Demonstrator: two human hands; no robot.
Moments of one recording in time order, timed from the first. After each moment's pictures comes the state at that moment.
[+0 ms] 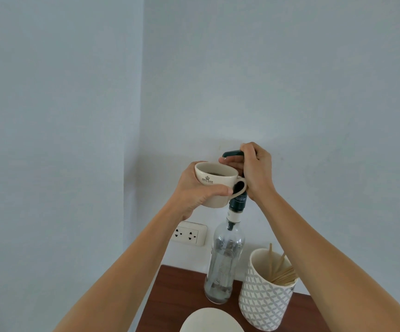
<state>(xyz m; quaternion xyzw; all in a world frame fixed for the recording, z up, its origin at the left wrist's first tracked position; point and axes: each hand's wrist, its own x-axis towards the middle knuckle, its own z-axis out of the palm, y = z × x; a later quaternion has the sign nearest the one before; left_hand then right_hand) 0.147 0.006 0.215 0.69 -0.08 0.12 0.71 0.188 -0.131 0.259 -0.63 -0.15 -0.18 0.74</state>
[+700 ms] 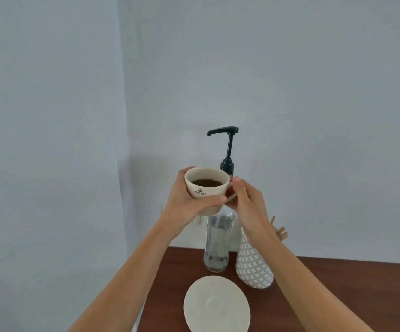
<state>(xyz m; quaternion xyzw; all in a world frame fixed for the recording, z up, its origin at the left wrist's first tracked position) 0.094 0.003 0.165 0.70 -0.13 0.14 0.69 0.095 -0.152 0.163 -0.72 -0.10 -0.19 0.66</state>
